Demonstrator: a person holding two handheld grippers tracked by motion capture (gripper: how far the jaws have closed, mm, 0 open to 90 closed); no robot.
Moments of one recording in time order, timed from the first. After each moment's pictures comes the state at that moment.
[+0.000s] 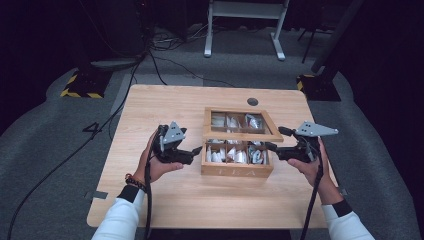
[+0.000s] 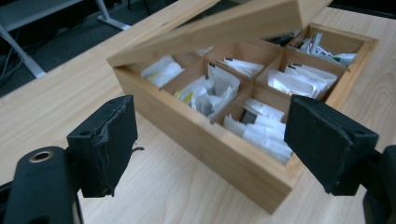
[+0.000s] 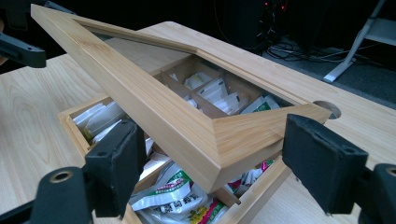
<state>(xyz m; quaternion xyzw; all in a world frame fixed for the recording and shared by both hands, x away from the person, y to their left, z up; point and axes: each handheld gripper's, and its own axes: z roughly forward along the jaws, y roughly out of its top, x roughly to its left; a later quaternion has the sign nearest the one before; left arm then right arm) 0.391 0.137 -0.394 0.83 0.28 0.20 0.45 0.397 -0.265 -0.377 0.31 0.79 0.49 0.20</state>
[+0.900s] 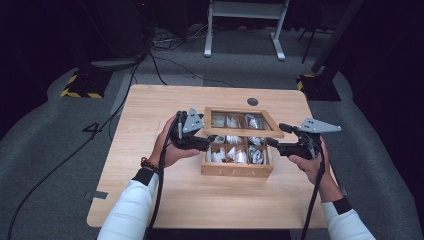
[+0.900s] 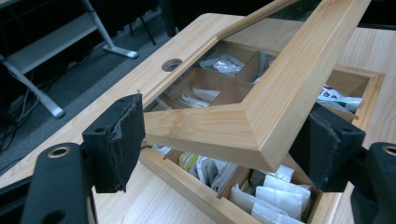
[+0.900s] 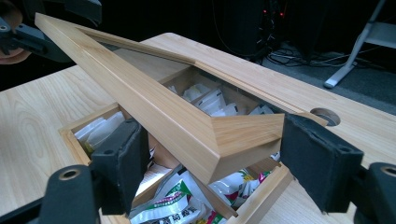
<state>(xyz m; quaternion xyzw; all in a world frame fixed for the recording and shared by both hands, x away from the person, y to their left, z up) 0.410 0.099 -0.363 0.83 0.23 0.24 0.45 0.402 -0.268 -0.371 0.32 0.78 0.51 0.20</state>
